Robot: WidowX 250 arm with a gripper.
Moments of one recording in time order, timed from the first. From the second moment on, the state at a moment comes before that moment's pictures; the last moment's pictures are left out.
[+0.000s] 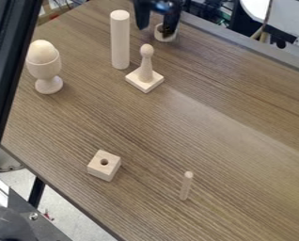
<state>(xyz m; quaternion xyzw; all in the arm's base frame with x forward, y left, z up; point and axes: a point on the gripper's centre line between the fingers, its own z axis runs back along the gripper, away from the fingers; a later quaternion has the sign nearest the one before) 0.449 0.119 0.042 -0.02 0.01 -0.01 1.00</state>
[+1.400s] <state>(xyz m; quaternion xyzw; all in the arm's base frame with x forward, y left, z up) 0.475 0.118 0.040 0.01 -0.03 0.00 1.00</state>
